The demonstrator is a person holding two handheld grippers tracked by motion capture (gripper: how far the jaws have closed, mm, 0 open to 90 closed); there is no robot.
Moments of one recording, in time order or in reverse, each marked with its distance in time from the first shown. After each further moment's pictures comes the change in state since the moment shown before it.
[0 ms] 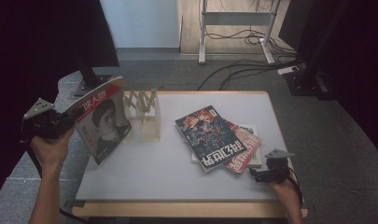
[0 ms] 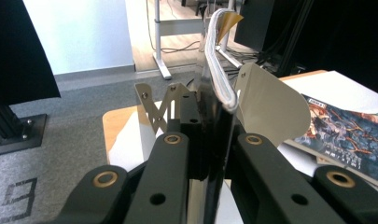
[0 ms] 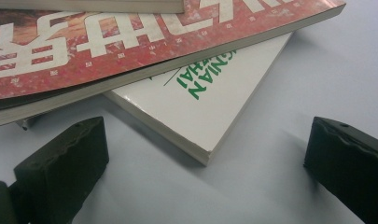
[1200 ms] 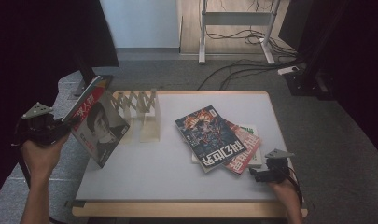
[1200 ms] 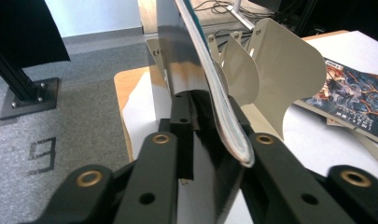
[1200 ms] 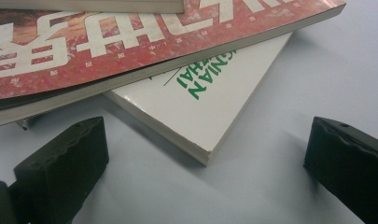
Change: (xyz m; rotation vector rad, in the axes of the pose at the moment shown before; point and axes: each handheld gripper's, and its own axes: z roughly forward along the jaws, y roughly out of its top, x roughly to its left) left arm 0.003 -0.002 -0.013 0.165 0.049 -0.003; right arm 0.000 0.000 0.000 -0.002 0.000 0.001
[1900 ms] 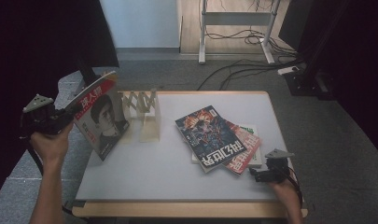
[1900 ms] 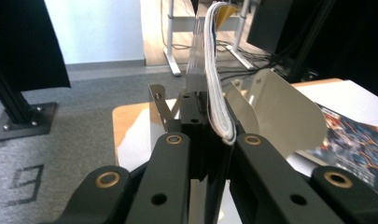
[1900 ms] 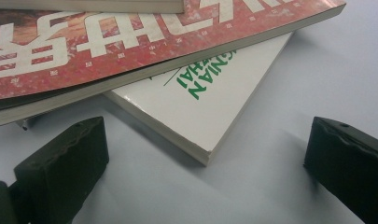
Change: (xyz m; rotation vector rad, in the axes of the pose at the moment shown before) left arm 0.001 0.017 0.020 -0.159 0.003 -0.060; right arm 0.000 0.000 0.000 0.001 0.001 0.000
